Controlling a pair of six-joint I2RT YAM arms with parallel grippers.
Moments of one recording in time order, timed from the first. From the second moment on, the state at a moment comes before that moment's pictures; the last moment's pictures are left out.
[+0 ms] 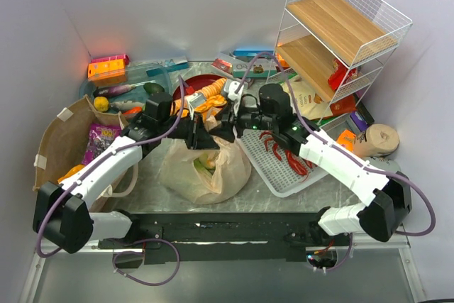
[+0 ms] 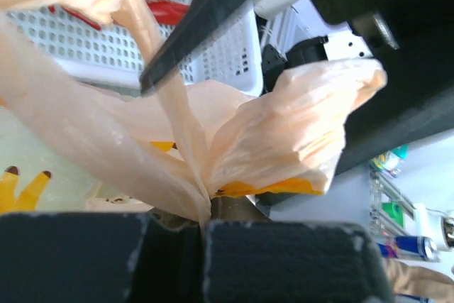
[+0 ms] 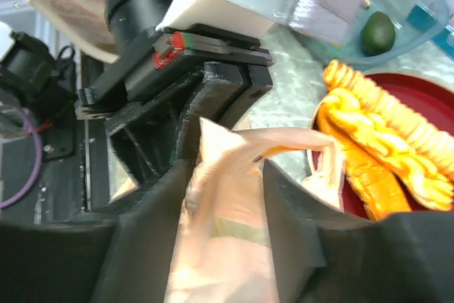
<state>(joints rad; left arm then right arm) -0.48 1.27 0.96 -0.18 0.96 -0.32 0.72 1.33 1.18 -0.12 -0.58 -0.16</state>
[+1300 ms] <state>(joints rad) -0.48 1.20 0.96 -0.21 0.96 -0.15 0.46 1.48 1.07 0.46 -0.93 0.72</state>
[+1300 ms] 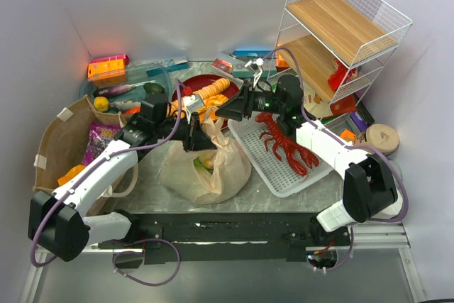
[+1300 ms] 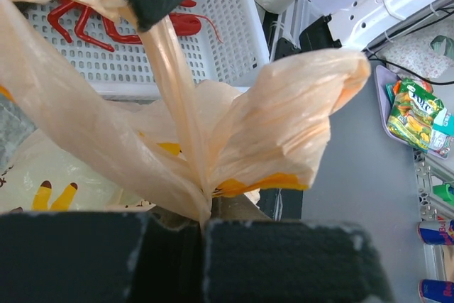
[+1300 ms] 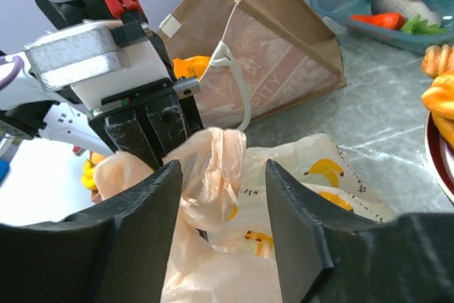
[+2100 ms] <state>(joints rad) -0.42 1.23 0.91 -0.10 0.98 -0.32 0.73 1.16 0.99 0.06 -0.66 0.35</state>
